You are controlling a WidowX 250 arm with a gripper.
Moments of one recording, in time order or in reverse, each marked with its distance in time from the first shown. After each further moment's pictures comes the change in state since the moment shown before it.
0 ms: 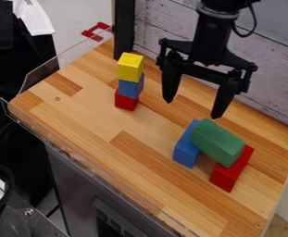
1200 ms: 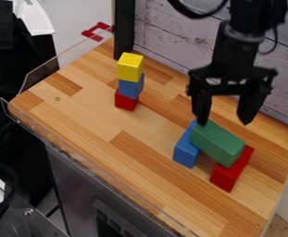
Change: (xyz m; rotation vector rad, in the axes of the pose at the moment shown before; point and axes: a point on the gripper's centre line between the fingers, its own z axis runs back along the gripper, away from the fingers) arm 0.024 -0.034 -0.029 -0.035 0.002 0.606
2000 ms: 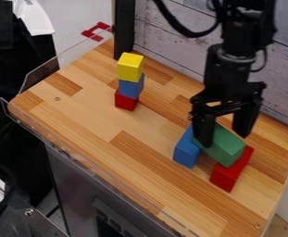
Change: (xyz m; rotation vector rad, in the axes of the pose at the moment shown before) arm 0.000 0.004 -0.020 -0.045 0.099 0.260
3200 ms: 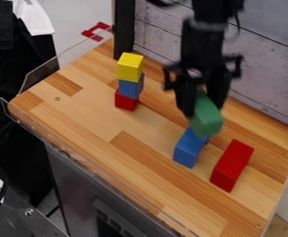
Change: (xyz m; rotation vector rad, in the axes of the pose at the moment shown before) arm 0.027 0.022 0.042 -0.021 -0.017 -0.071
